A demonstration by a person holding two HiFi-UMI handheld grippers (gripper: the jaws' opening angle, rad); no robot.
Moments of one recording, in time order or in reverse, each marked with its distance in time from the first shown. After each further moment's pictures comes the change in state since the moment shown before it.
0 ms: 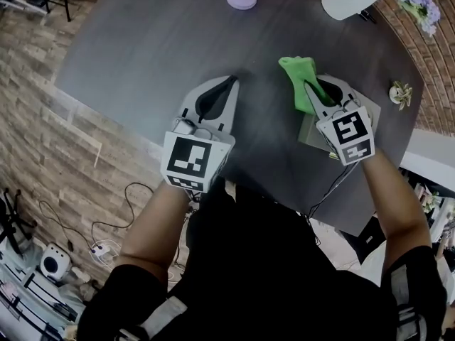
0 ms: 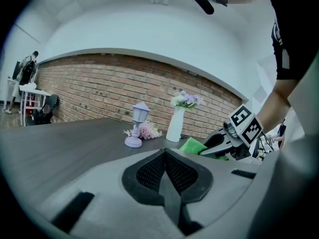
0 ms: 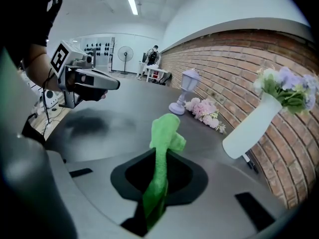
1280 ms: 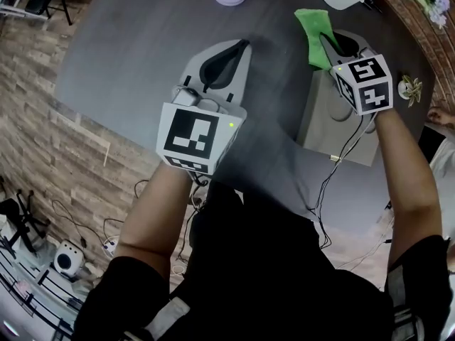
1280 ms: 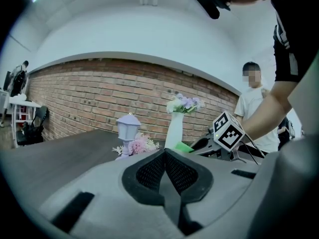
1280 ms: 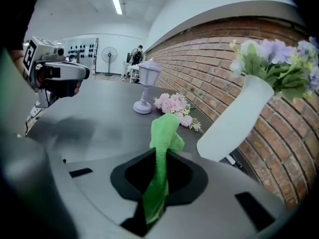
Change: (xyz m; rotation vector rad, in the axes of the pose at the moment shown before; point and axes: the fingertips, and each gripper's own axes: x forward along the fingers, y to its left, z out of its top) left arm 0.066 -0.007 0.052 0.093 -0.043 -0.032; right arm 0.038 -0.116 -0.001 0.093 0.004 -0.124
